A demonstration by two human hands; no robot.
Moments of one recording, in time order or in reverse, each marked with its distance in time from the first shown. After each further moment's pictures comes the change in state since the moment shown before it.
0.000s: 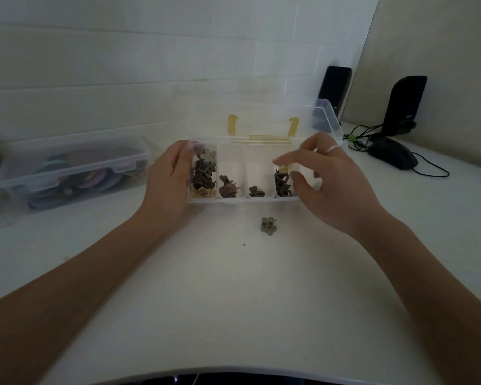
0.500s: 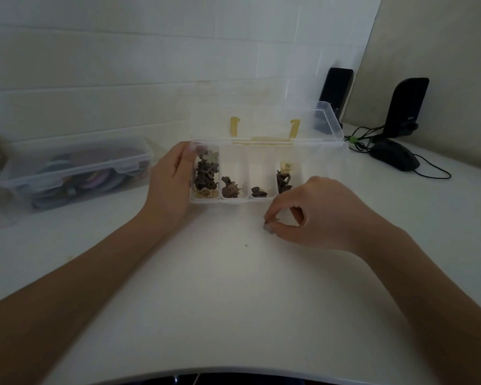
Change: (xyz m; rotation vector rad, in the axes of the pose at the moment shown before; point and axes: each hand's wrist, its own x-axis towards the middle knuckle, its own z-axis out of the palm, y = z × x) left_hand 0.000 0.000 -0.001 0.016 0.002 -0.004; right_hand -0.007 -0.024 -0.005 -0.124 -0.445 -0.071
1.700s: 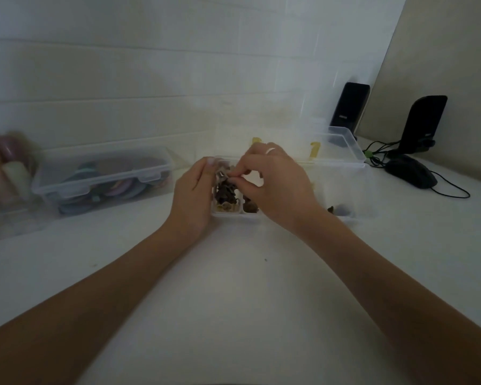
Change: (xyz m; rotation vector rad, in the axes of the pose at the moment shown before) left_hand -0.005 0.009 0.000 -0.180 -0.008 -0.045; right_hand 0.083 -0.037 0.027 0.243 0.475 -0.047
